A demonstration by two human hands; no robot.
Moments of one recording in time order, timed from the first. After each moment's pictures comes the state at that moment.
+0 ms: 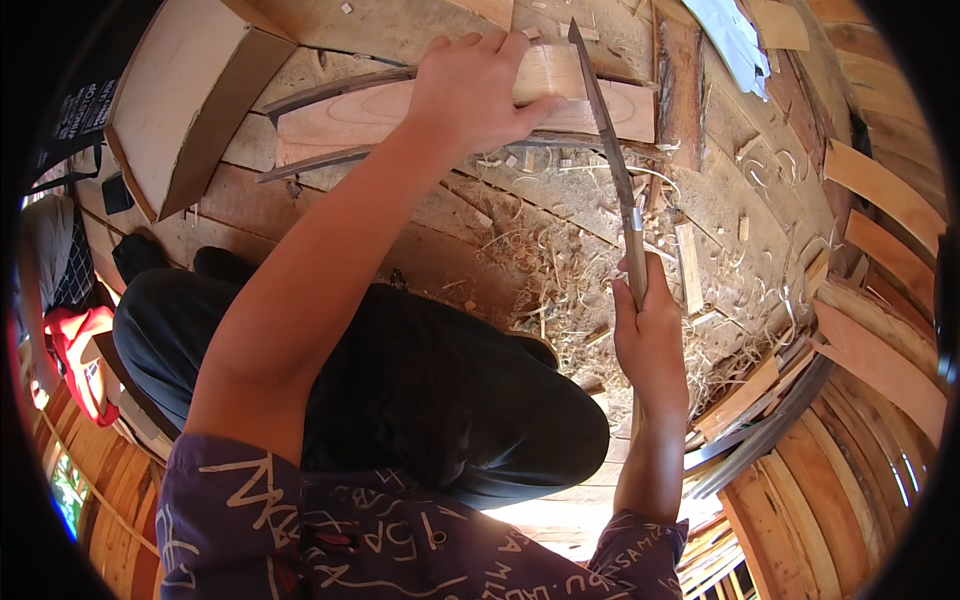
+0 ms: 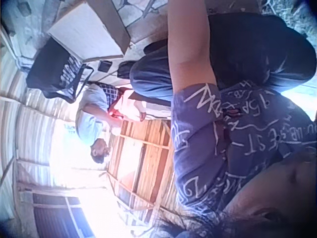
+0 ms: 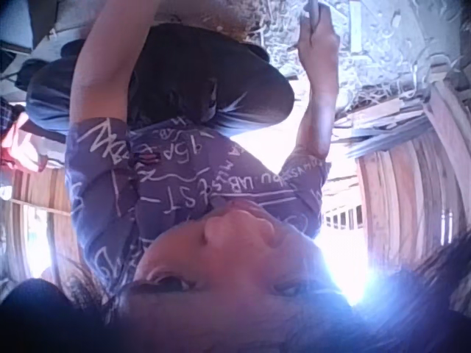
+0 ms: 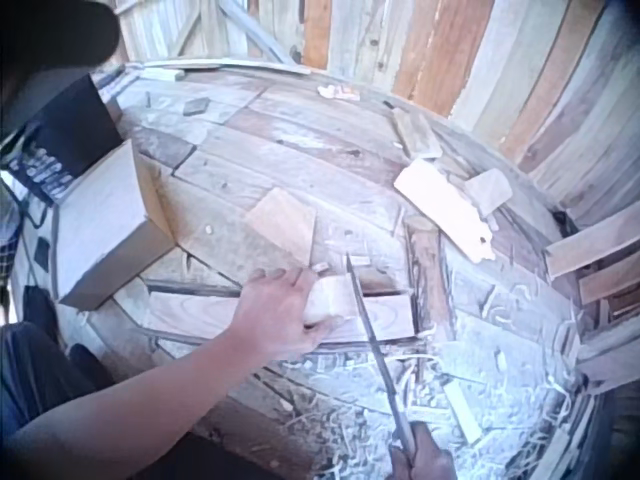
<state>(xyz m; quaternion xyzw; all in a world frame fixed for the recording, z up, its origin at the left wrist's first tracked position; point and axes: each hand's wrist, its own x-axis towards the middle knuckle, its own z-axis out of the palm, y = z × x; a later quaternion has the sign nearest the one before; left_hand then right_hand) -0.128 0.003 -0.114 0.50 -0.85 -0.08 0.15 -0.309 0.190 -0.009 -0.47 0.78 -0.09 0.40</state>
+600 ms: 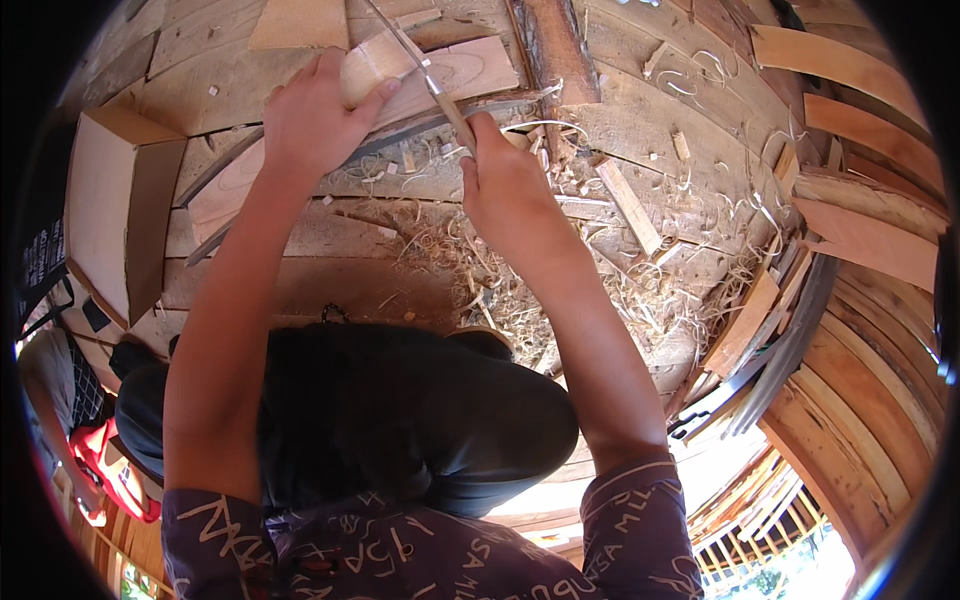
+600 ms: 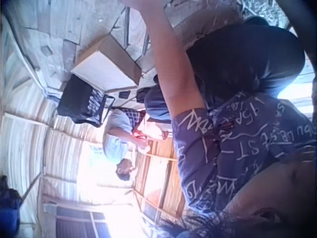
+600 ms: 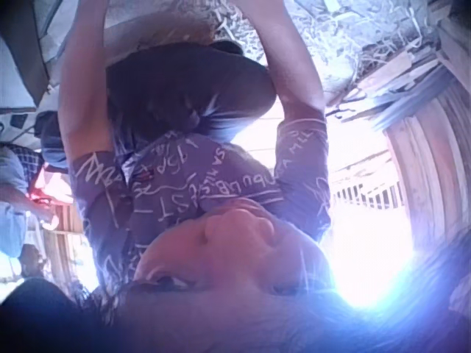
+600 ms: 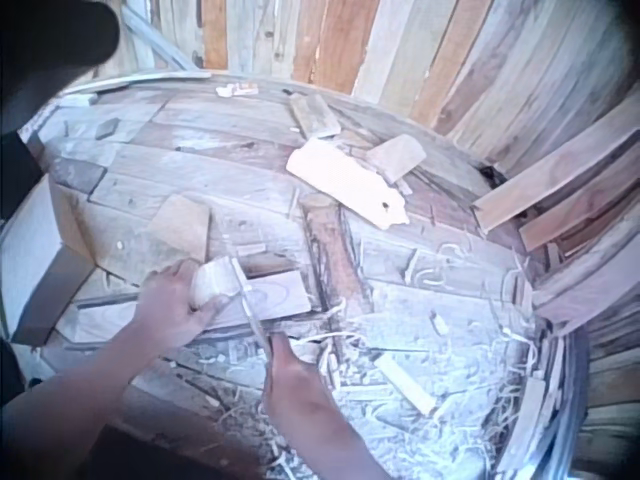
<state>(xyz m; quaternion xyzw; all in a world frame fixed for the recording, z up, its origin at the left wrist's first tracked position) -0.132 -0.010 -0.110 0.52 -0.84 -0.13 0.07 -0.300 0.138 -0.048 -0.51 0.76 -0.18 0.37</state>
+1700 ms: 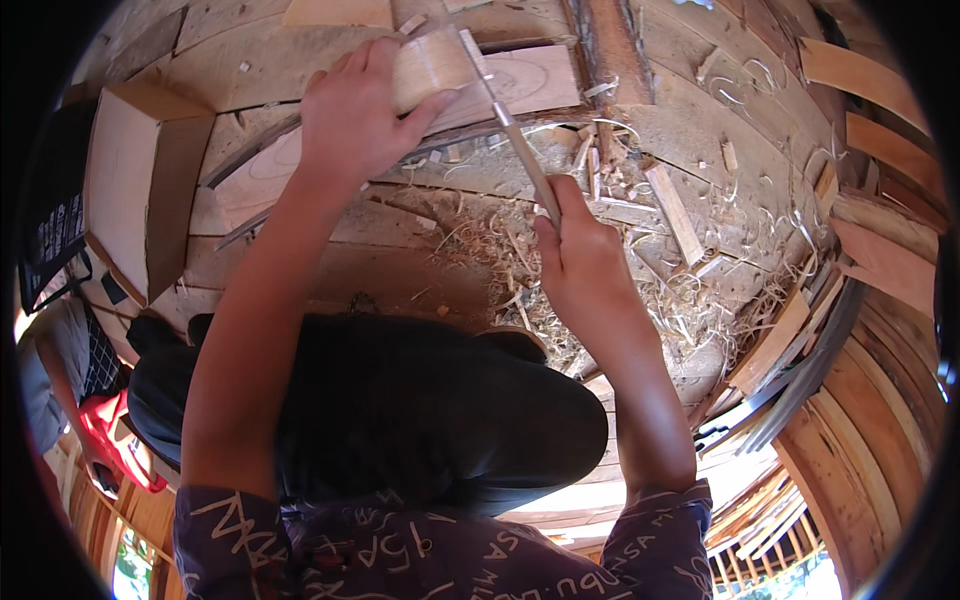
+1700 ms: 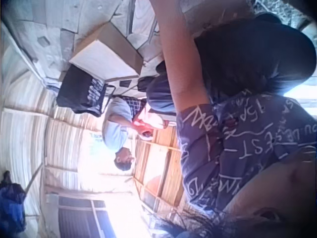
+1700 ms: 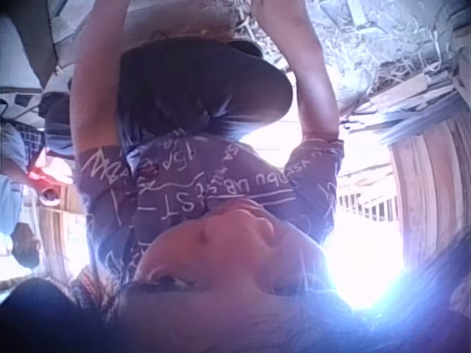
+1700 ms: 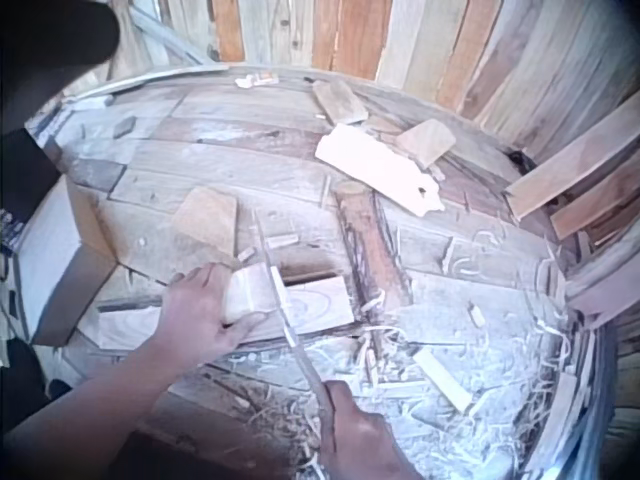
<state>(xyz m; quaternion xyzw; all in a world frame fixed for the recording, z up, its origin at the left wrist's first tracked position) -0.127 0.005 -0.112 0.41 -0.89 -0.04 0.18 -0.302 0.175 -0.035 -0.47 0.75 -0.18 0.42</state>
